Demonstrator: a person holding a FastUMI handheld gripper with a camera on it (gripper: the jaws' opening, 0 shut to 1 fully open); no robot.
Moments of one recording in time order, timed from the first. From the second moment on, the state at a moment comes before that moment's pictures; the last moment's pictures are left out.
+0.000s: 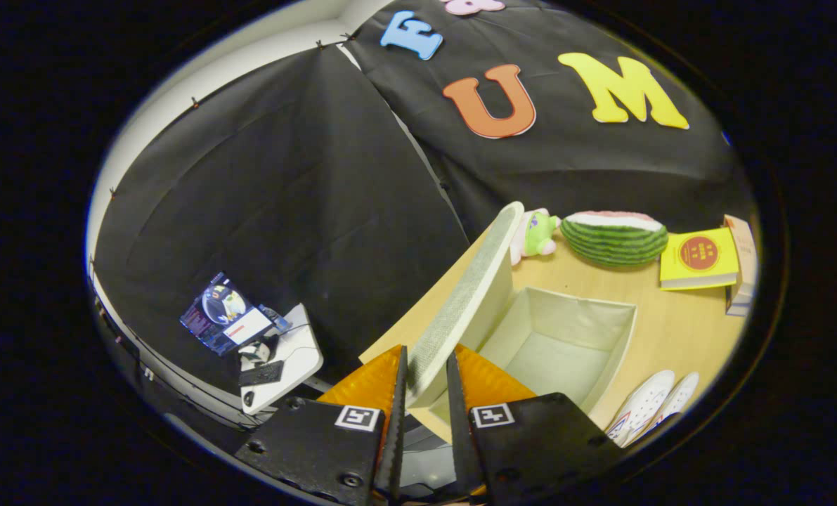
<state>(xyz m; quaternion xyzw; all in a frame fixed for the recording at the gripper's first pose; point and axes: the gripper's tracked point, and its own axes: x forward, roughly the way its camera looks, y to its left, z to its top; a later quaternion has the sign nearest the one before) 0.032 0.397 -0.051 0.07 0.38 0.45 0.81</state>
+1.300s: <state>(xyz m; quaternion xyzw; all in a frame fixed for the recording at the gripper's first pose) 0.042 0.354 -0.063 -0.02 0.34 0.37 0.86</state>
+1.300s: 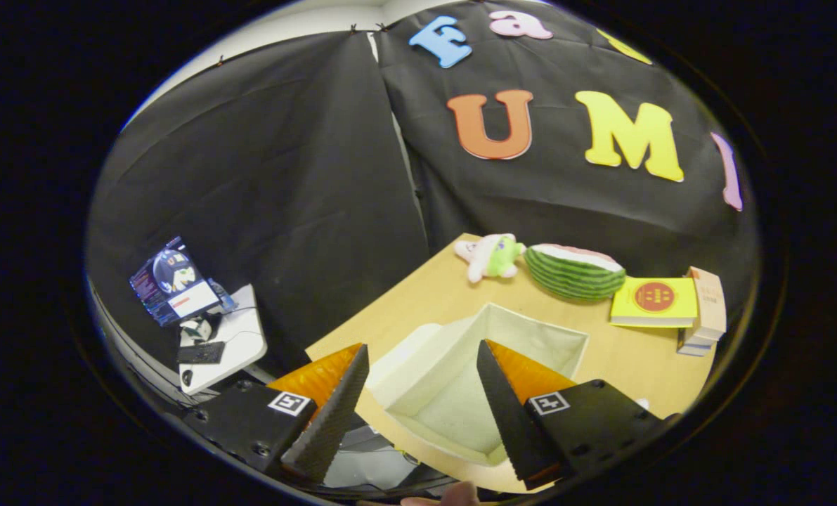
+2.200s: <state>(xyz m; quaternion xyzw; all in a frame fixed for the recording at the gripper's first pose) 0.061 0.084 -0.288 0.04 0.58 0.19 0.79</state>
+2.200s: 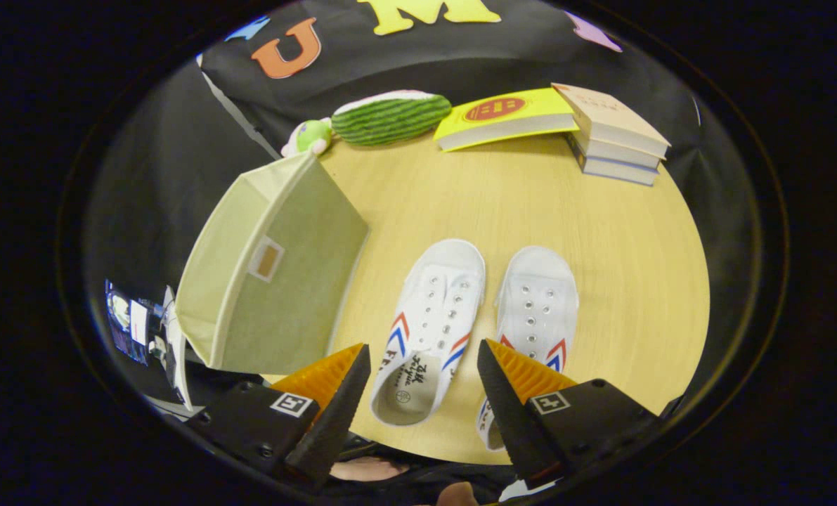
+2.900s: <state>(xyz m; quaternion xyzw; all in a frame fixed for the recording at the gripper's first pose) 0.058 0.092 -0.355 0.02 0.63 0.20 0.75</state>
